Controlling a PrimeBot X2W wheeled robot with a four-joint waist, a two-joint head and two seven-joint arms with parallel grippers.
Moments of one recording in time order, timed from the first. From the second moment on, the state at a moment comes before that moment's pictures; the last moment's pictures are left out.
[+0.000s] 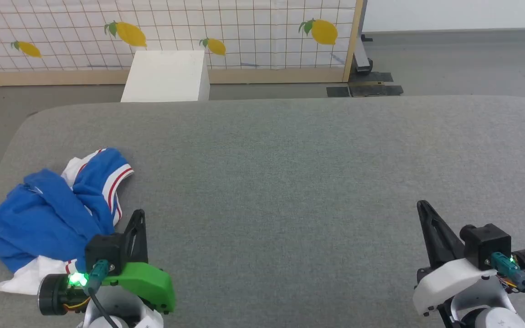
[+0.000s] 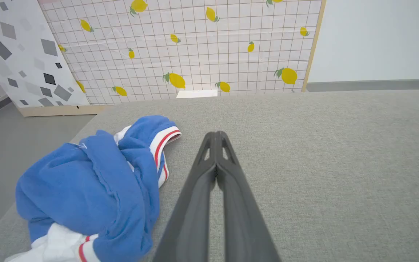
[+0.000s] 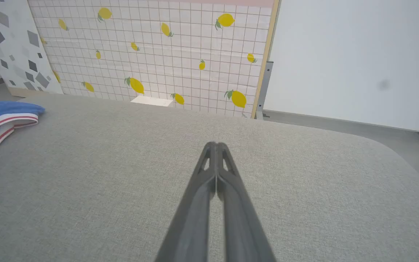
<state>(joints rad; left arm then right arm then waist) 0.00 0.05 0.00 0.00 -0.01 0.00 0.00 0.02 -0.05 0.00 0.00 0.01 0.13 0.01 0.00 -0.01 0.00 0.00</state>
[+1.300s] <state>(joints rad) 0.00 0.05 -0.01 0.02 -0.02 0.00 -0.01 0.02 -0.05 -0.01 0.01 0.01 0.13 0.00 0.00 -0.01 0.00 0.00</state>
